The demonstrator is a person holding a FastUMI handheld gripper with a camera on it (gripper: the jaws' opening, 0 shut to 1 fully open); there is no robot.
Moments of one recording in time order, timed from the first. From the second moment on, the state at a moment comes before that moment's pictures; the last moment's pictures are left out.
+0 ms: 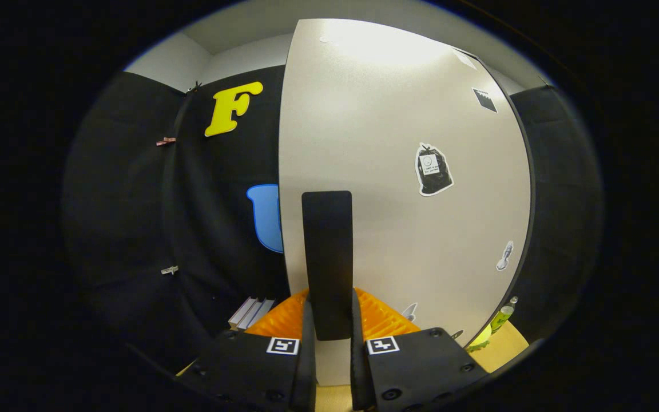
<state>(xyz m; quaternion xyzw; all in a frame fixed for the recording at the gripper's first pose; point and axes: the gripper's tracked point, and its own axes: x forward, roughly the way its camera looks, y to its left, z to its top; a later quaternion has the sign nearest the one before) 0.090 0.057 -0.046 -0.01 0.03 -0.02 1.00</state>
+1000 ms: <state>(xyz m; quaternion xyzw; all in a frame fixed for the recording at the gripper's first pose) -0.069 -0.036 -0.034 0.01 0.04 0.06 1.00</state>
